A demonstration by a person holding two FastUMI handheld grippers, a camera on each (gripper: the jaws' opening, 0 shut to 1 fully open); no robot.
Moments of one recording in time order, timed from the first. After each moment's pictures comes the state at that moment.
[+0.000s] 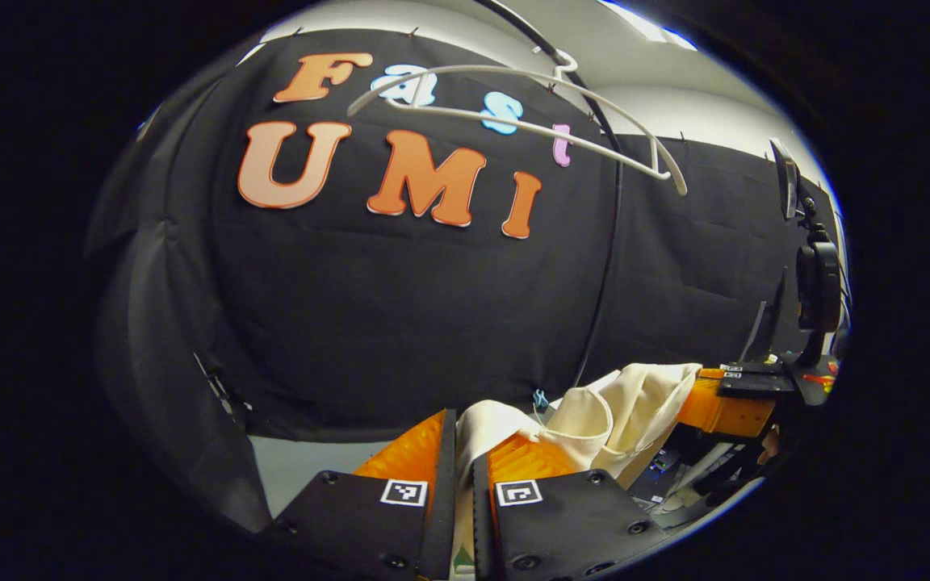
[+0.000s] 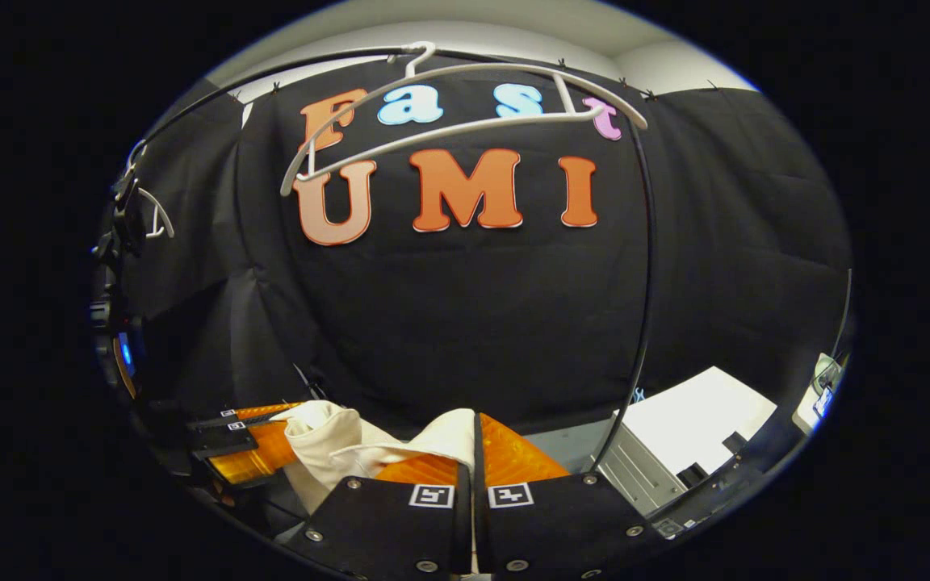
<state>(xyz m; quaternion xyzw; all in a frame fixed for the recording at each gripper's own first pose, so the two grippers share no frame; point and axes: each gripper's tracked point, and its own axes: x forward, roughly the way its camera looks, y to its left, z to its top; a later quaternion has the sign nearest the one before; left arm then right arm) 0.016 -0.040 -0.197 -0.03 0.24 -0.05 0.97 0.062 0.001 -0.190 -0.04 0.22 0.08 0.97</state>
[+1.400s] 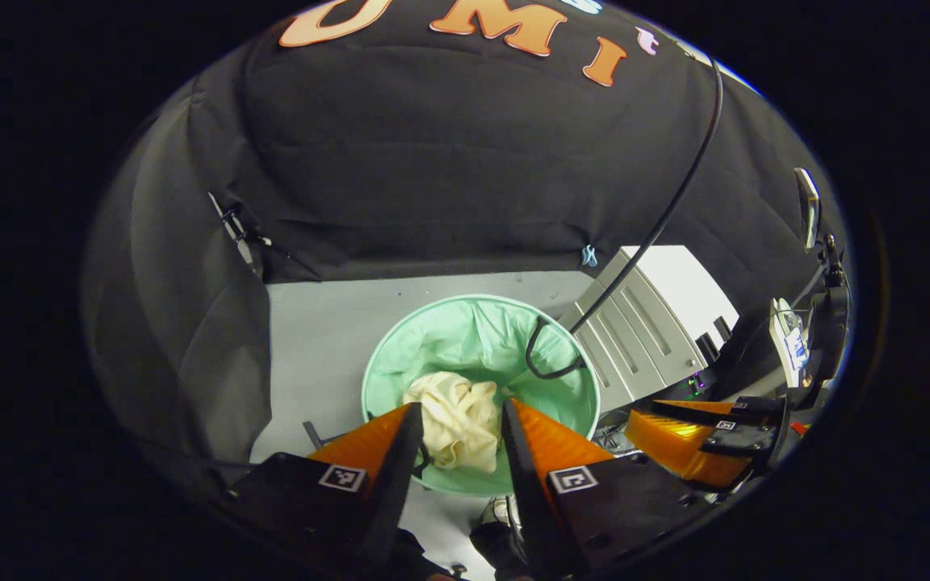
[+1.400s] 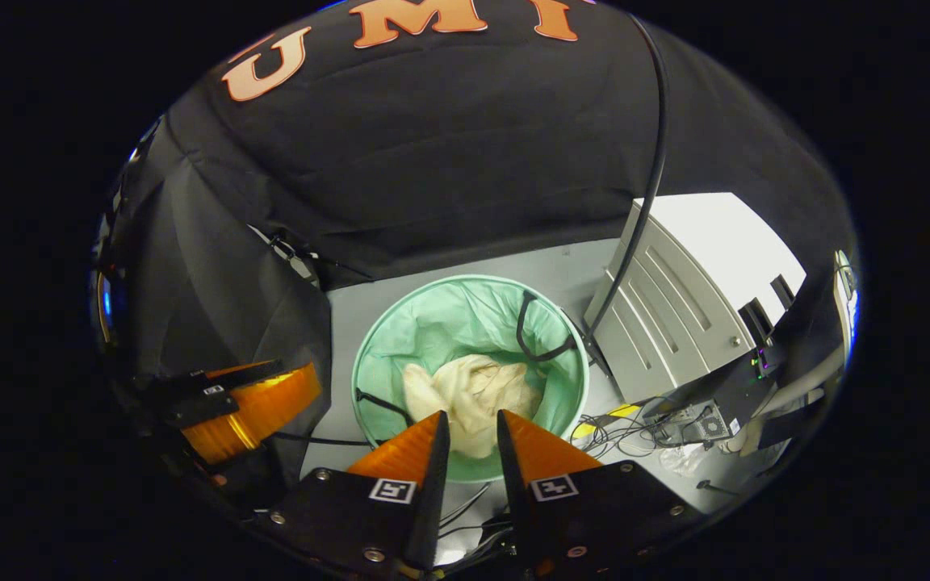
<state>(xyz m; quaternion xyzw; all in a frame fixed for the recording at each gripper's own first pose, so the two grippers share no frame) -0.075 0.009 -0.419 -0.06 0.51 0.03 0.86 -0.015 -0.031 -0.470 -0.01 0.50 0.03 0.87</state>
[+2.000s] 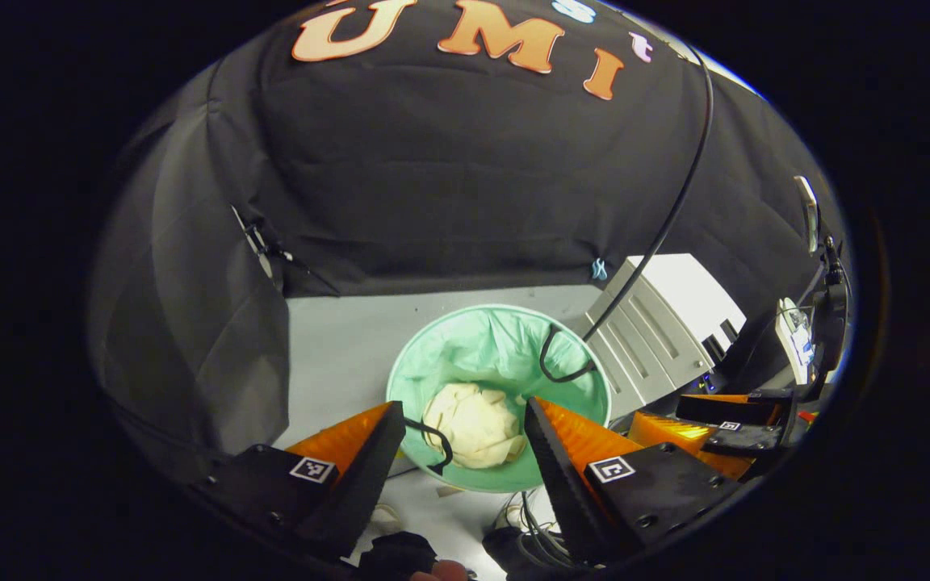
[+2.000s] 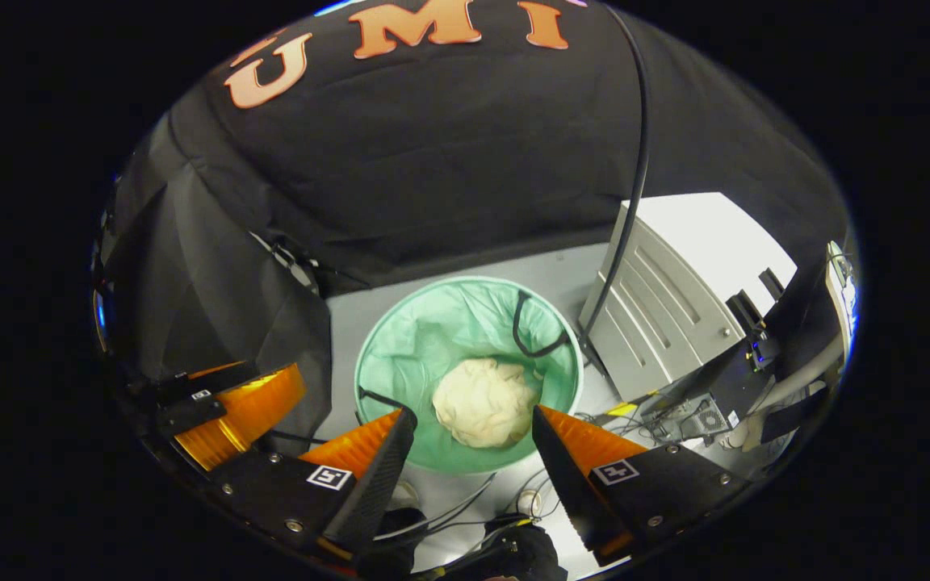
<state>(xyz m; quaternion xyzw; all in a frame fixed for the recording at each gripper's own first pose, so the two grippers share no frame) -0.087 0.023 -0.372 -0.03 0.45 0.05 0.89 -0.024 -0.028 -0.431 0.00 0.44 0.03 0.90</state>
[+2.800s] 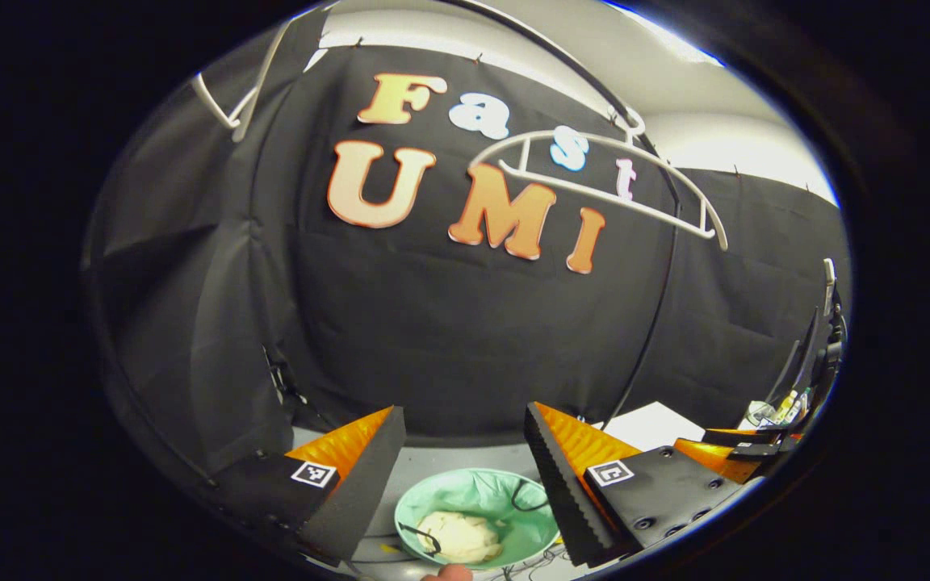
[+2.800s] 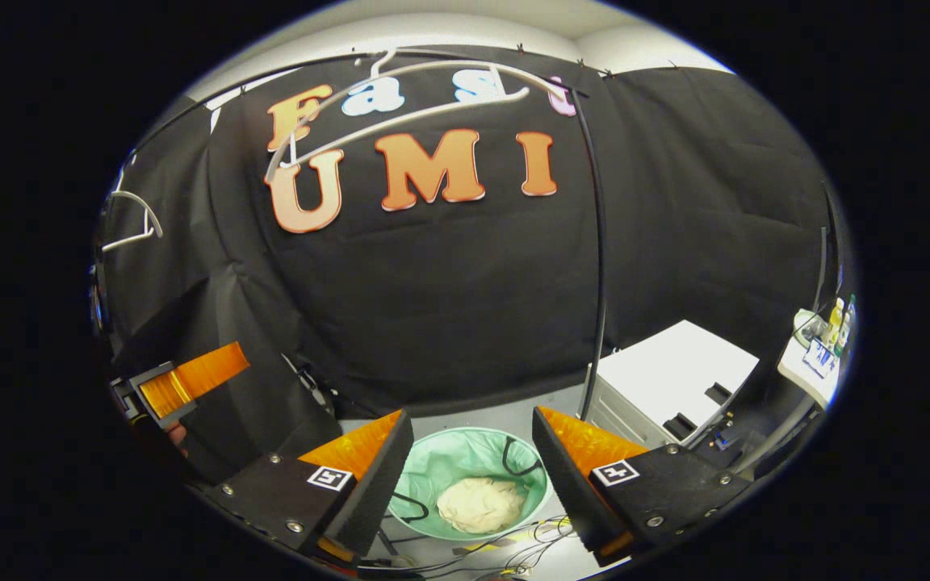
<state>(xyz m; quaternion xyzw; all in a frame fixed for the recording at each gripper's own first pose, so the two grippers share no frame) -0.048 0.041 -0.108 -0.04 0.16 0.07 0.98 -0.020 -0.029 -0.157 -0.01 0.21 0.03 0.98</state>
